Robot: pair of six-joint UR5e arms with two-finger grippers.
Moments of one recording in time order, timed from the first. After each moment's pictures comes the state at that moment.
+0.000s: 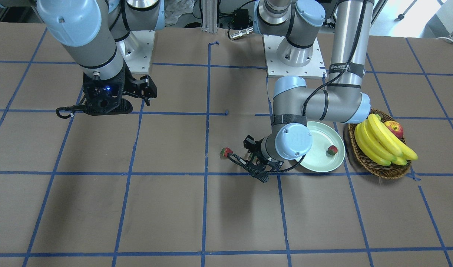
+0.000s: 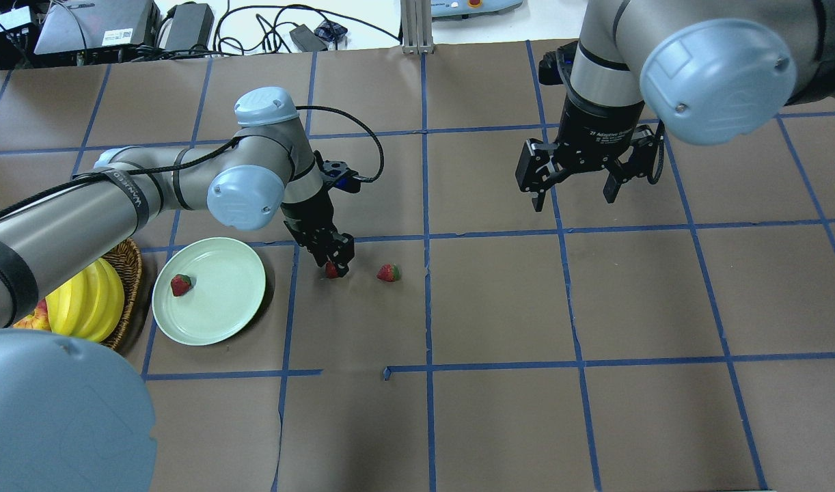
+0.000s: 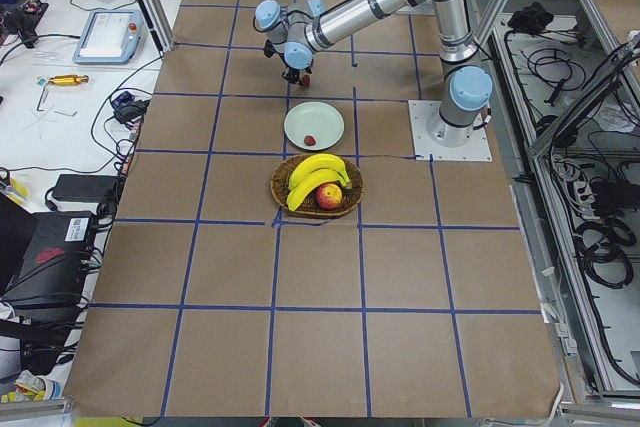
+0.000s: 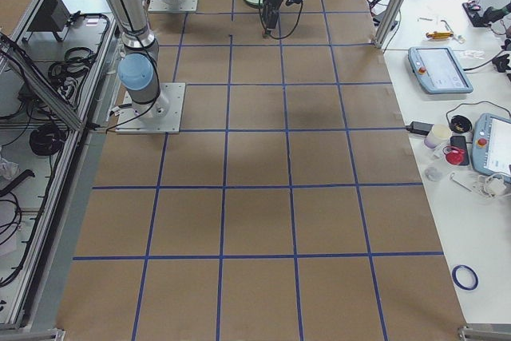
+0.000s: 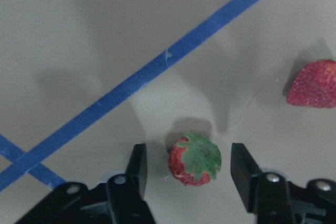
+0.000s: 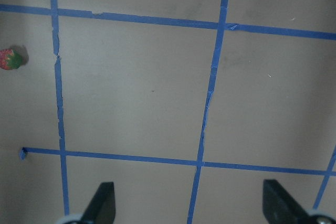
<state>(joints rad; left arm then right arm) -1.66 -2.04 -1.77 -1.25 1.44 0.53 1.66 -1.47 1.59 -1.51 -1.56 0.00</state>
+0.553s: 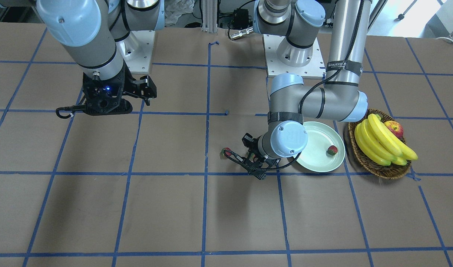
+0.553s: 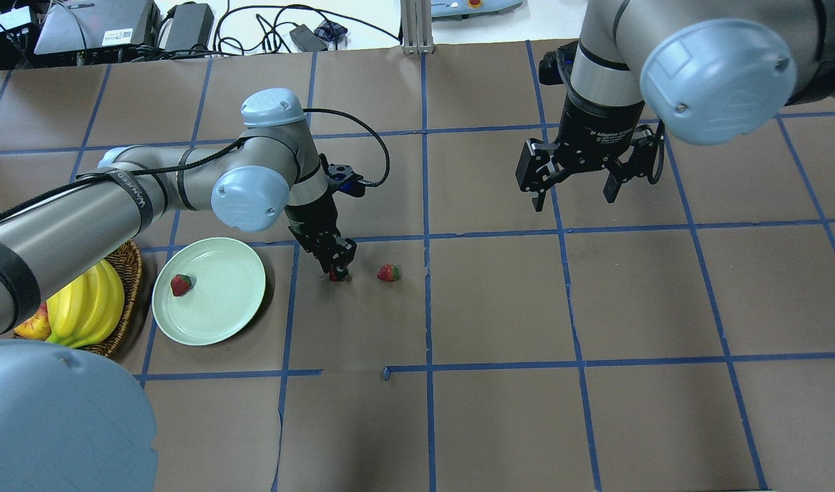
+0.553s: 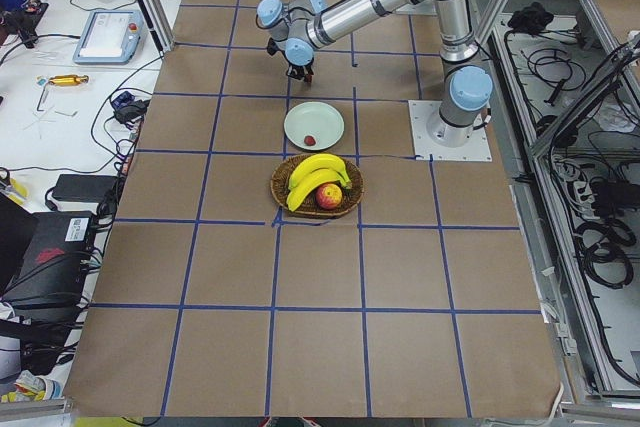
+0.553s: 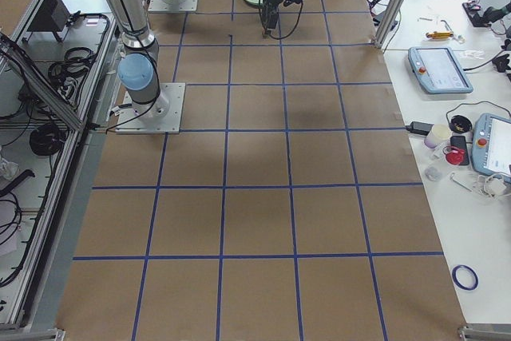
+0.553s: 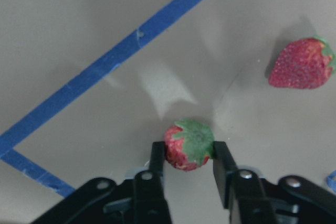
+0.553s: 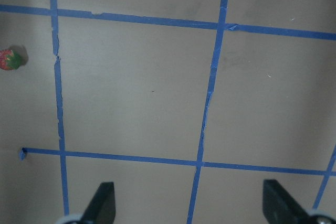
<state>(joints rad) -1.67 -2.03 -1.76 -1.26 1.47 0.53 1.66 -1.47 1.59 -1.51 -1.56 0.00</state>
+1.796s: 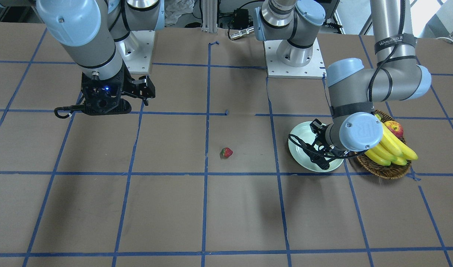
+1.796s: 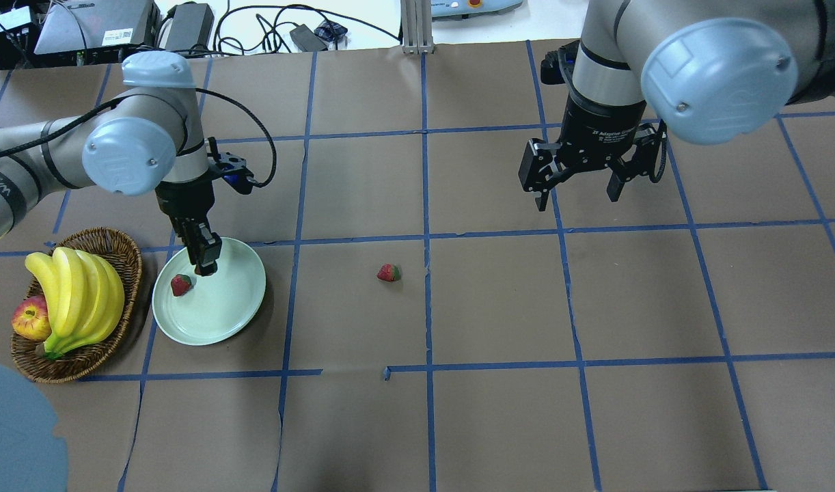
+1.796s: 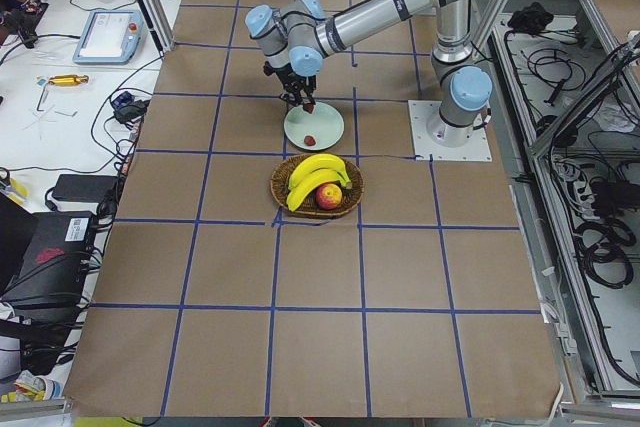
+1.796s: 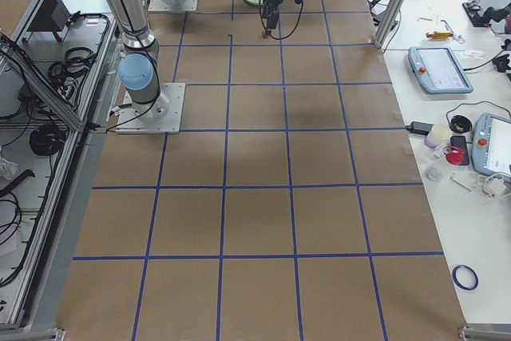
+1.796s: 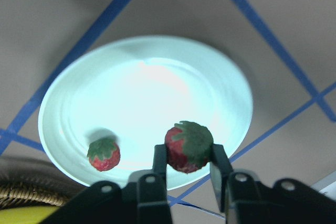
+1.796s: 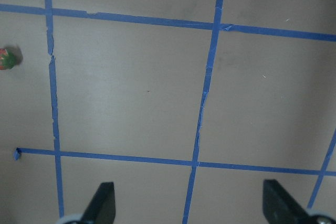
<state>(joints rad) -1.41 -1.92 -1.76 -1.48 1.82 0.93 1.66 -1.47 1.59 -1.51 -1.57 -0.01</state>
